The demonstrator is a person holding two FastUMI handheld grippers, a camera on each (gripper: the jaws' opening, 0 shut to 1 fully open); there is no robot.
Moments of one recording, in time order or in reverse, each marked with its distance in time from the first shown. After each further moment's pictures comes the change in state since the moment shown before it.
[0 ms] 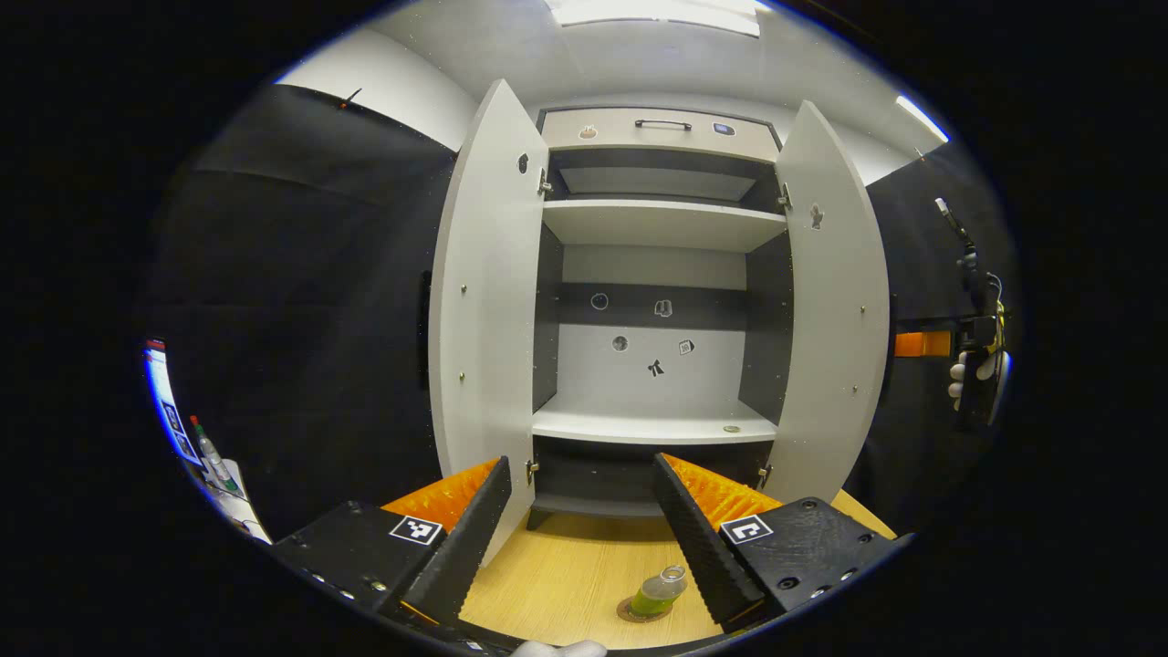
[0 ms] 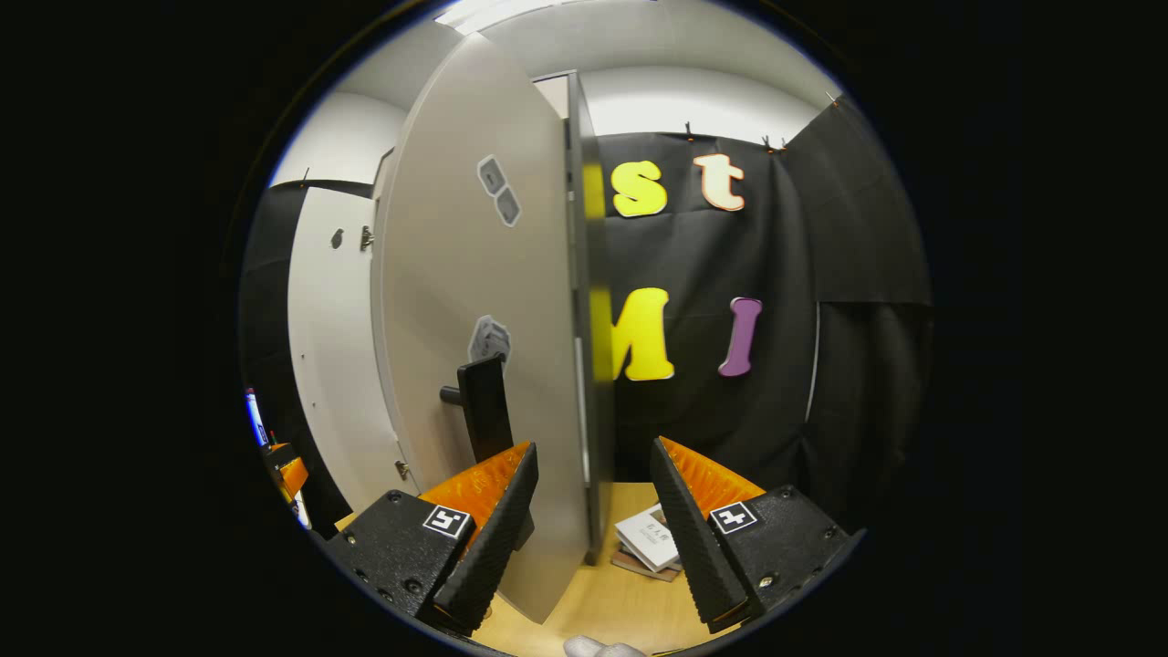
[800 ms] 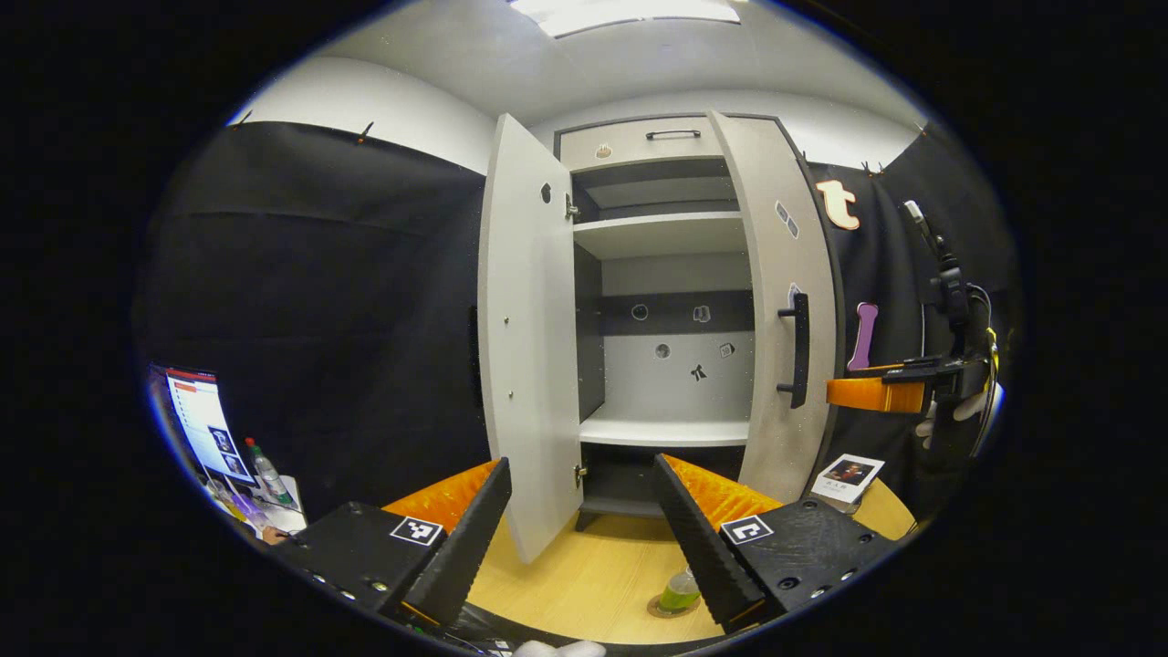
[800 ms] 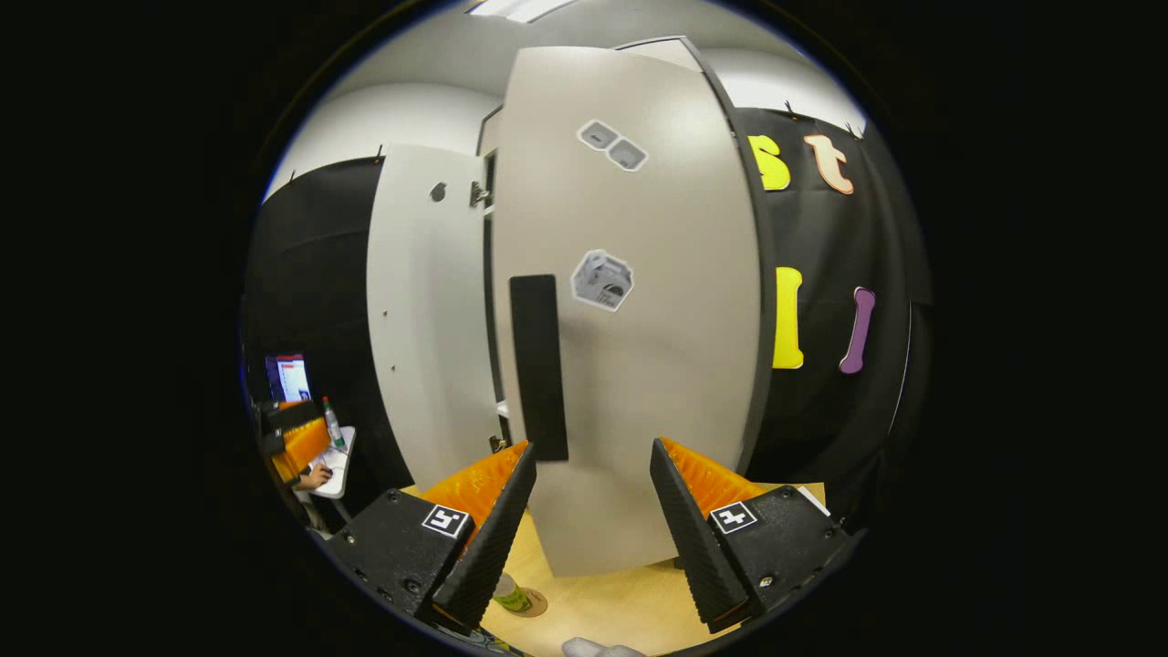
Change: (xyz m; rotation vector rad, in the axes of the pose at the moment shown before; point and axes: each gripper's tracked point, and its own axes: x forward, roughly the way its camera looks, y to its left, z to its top) left arm -0.035 0.010 0.018 0.076 -0.010 0.172; right arm 0.035 0.117 -0.062 -0.120 0.099 0.387
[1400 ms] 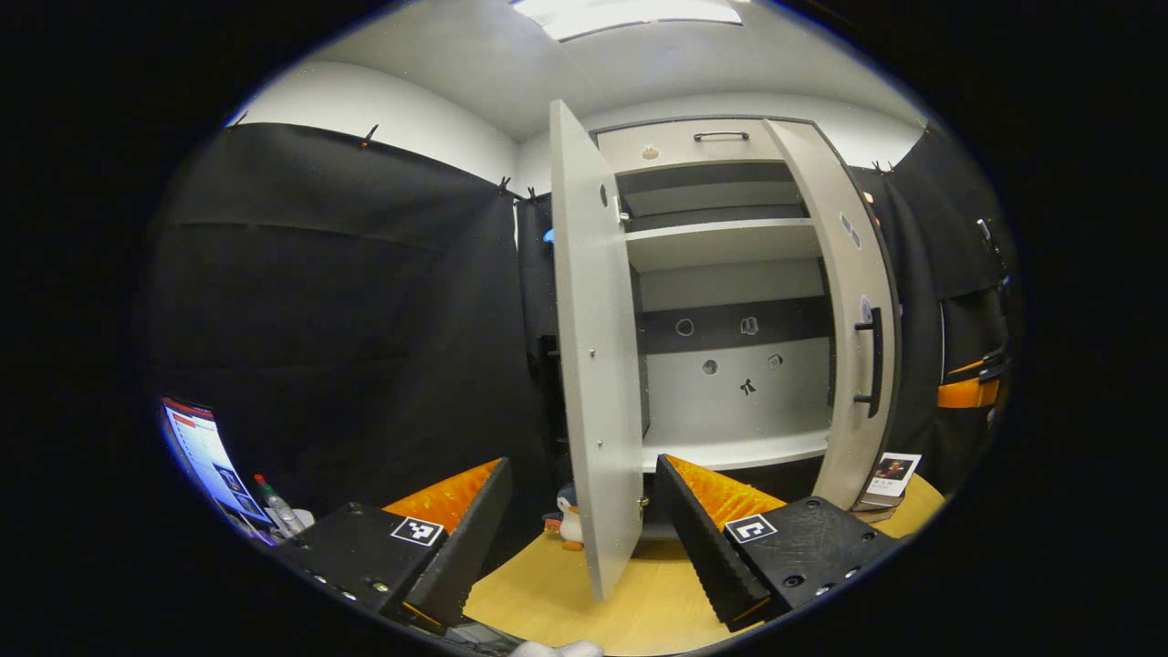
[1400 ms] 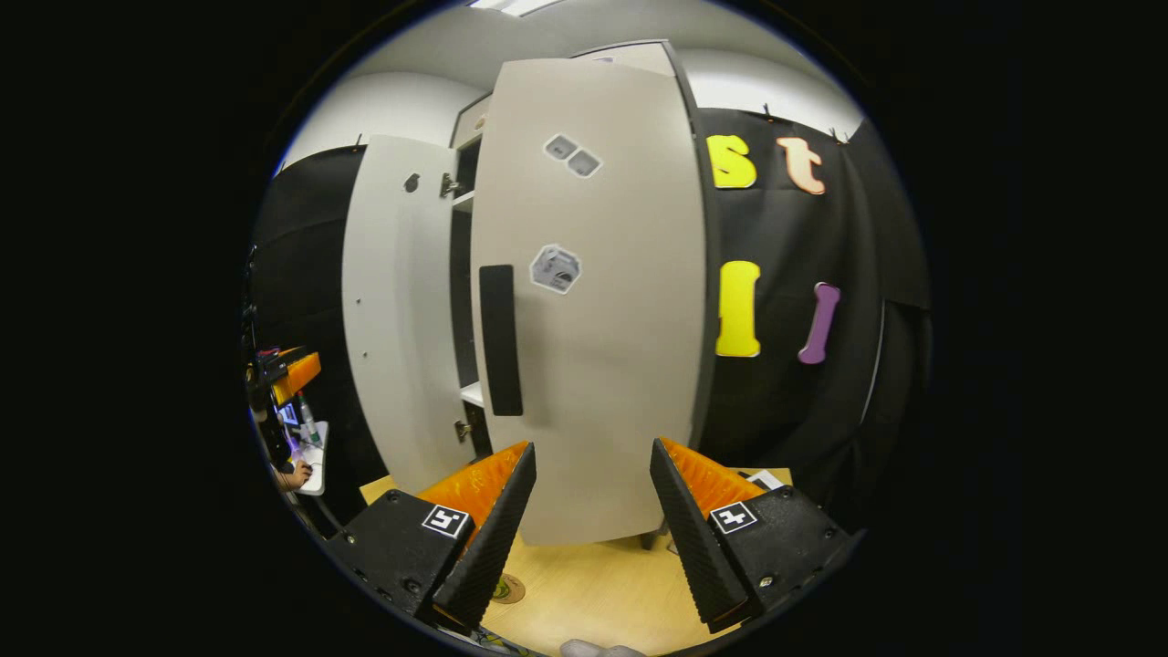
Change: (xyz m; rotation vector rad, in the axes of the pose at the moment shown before) left arm 0.090 0.124 0.024 0.037 -0.049 0.022; right arm -0.044 -0.036 -0.006 0.036 0.000 -0.245
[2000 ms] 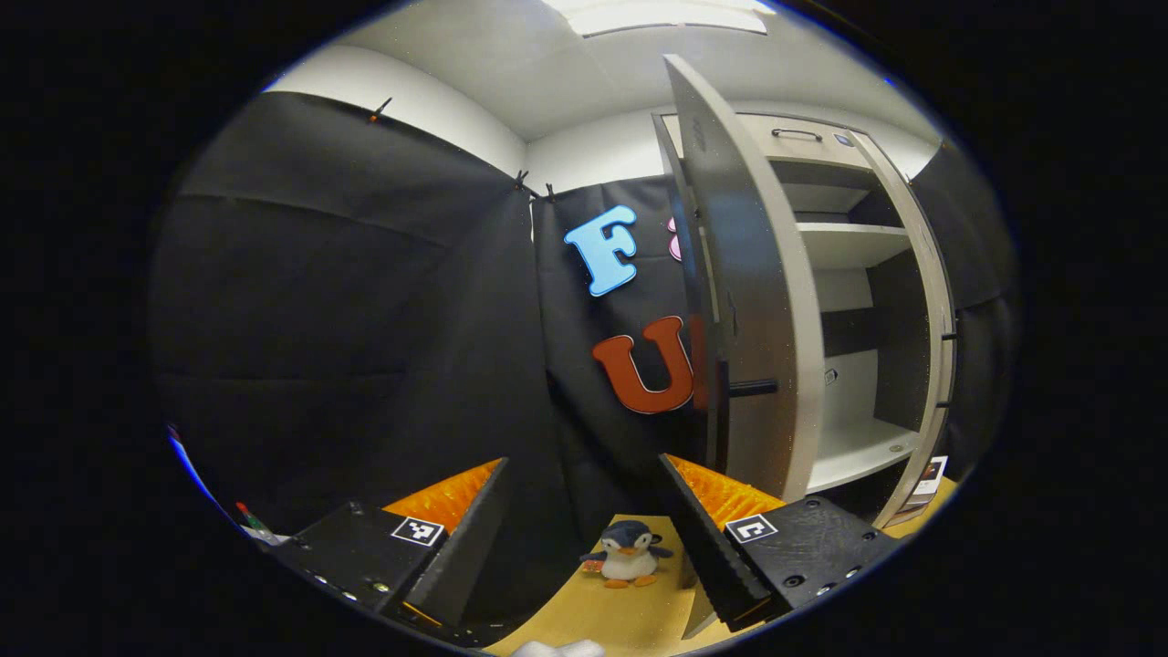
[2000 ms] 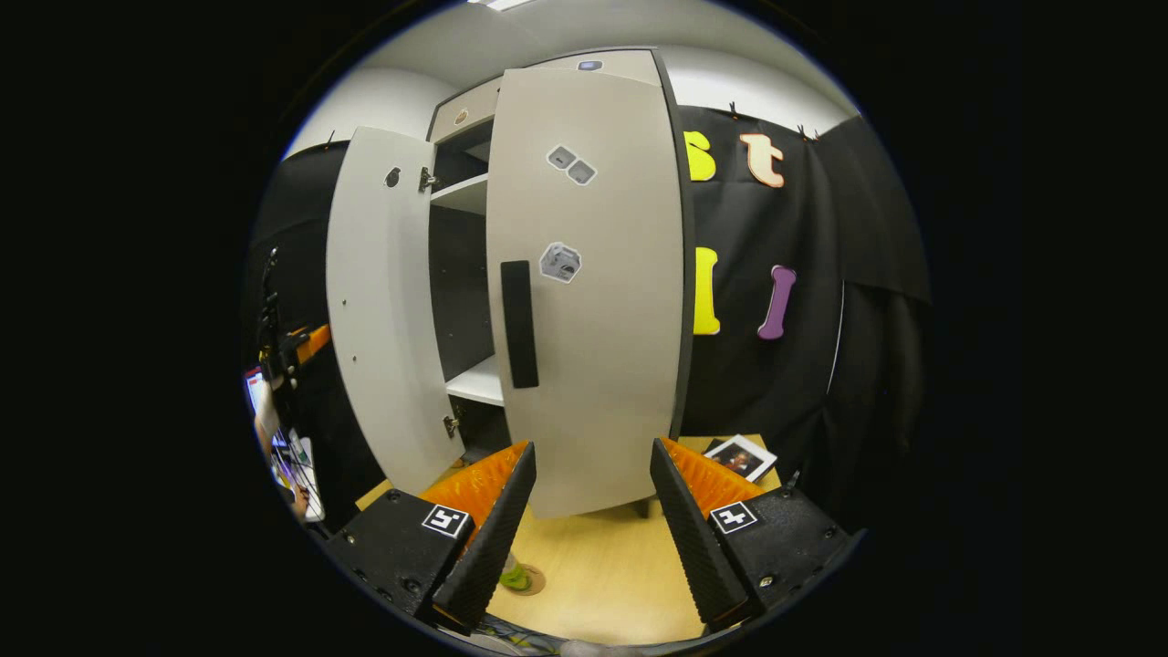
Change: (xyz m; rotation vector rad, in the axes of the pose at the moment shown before) left arm 0.136 0.103 0.000 -0.038 -0.036 -0.057; right arm -0.046 0.051 -0.018 0.071 0.051 -0.145
